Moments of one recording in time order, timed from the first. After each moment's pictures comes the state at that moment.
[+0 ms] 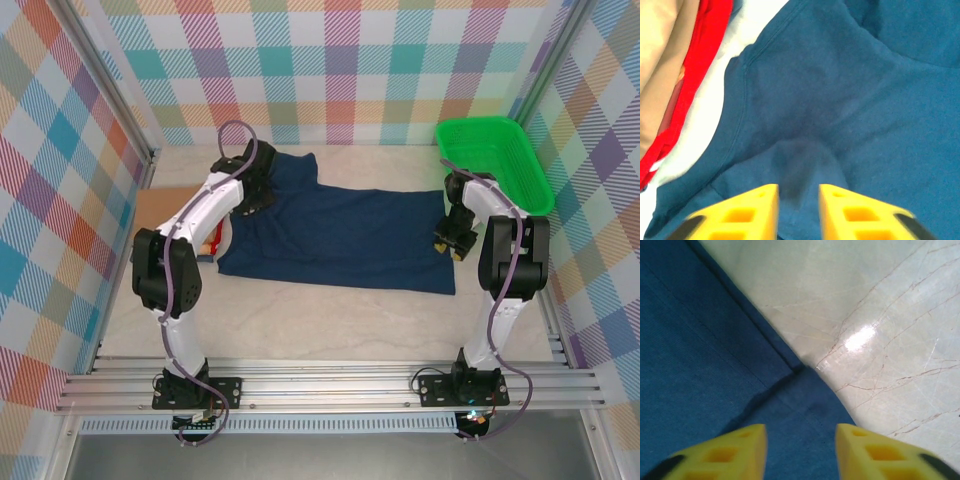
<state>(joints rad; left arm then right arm) -0.33 1.91 1.71 -0.97 -0.25 -0.73 0.00 1.96 1.47 -1.16 0.06 0.66</state>
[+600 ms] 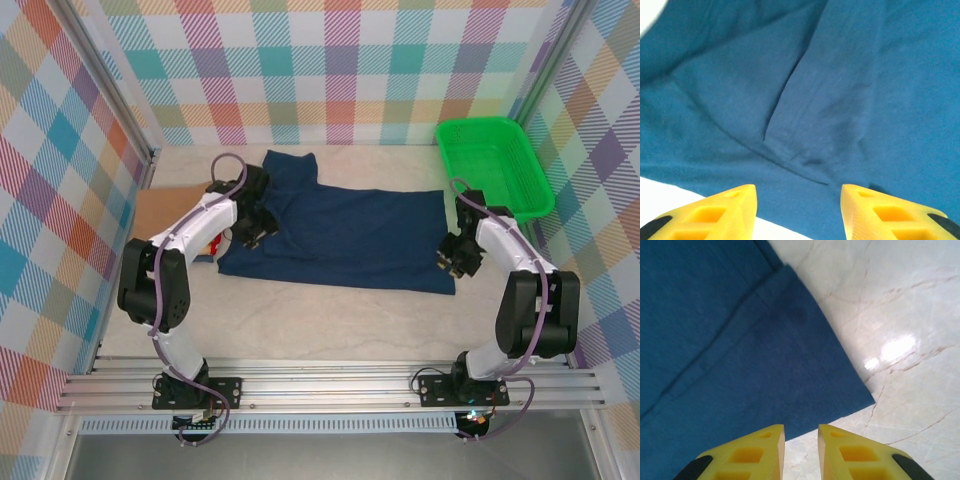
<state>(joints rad) -0.34 1.78 1.39 -0.90 0.04 -0.93 0.01 1.53 1.05 -0.98 -0.06 0.68</state>
